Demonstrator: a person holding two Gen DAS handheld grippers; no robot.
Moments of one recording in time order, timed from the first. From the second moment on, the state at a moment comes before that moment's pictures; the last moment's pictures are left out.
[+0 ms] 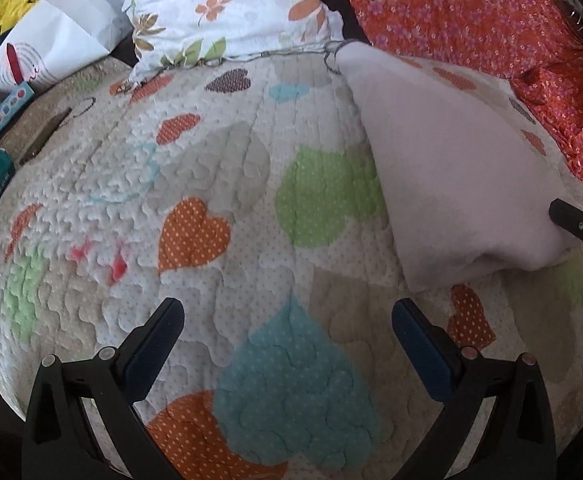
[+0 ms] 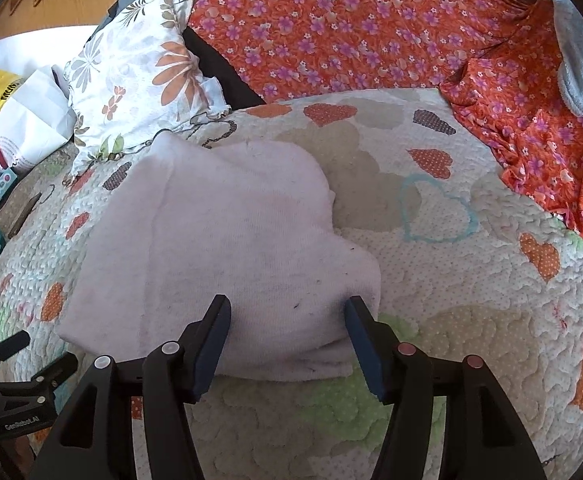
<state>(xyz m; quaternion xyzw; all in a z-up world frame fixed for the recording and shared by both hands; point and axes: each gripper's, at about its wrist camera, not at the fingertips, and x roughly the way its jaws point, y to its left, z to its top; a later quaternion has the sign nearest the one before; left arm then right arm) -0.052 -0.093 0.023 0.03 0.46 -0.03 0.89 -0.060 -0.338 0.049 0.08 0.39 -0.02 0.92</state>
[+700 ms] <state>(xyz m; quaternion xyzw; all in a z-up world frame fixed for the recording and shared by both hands) -0.047 -0.089 0.006 0.00 0.49 -0.04 0.87 -0.063 -0.330 0.048 0.06 0.39 -0.03 0.92</state>
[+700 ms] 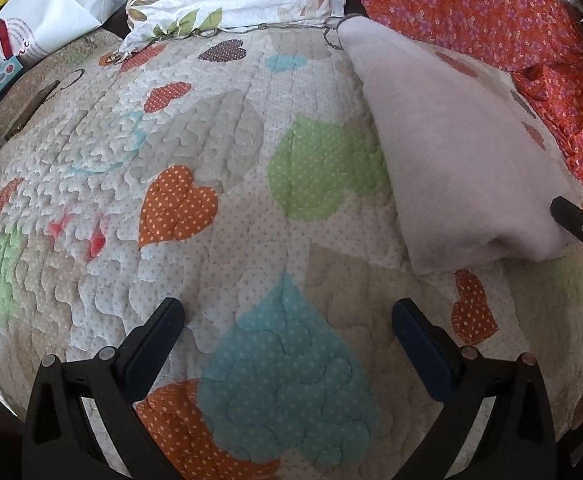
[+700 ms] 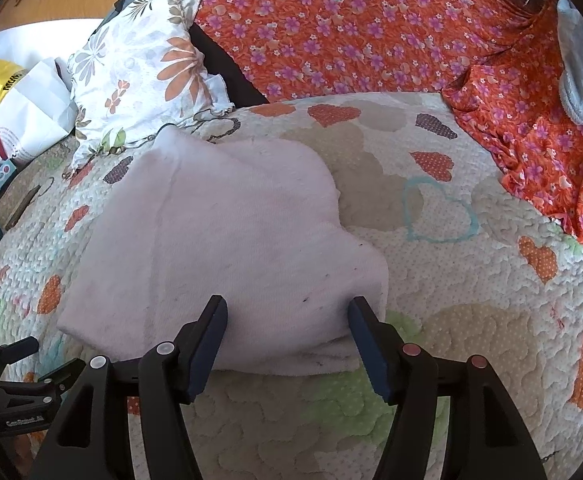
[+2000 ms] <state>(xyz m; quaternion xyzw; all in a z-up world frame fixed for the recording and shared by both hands) -0.047 -0.085 0.001 -0.01 0.49 -0.04 0.87 -0.072 -0.295 0.044 0.01 0.38 -0.02 0.92</state>
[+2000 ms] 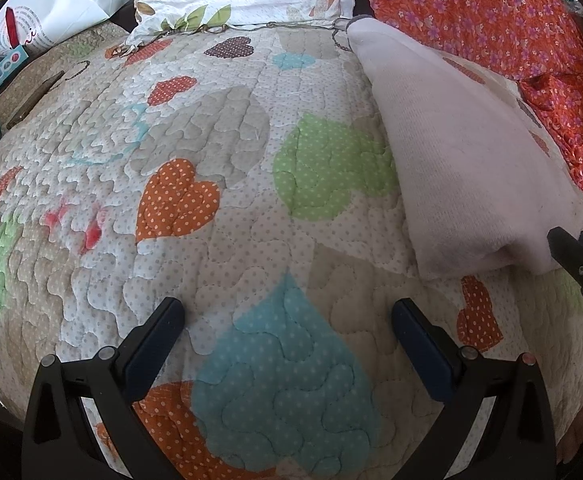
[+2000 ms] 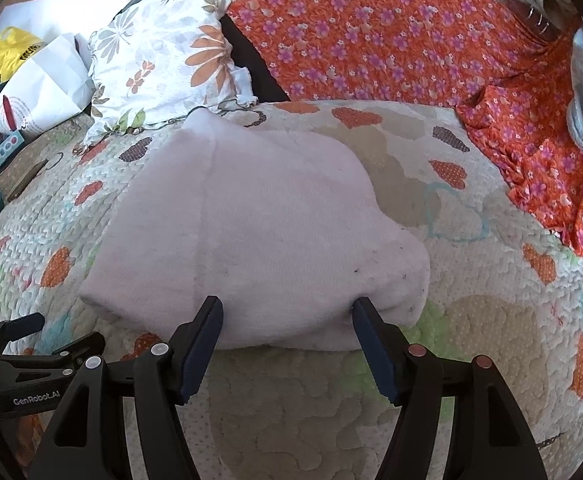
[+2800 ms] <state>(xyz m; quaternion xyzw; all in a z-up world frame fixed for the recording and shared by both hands) -0.047 -0.085 0.001 -0.01 0.49 -0.04 0.87 -0.073 -0.293 0.042 0.01 0.38 -0.02 0.92</state>
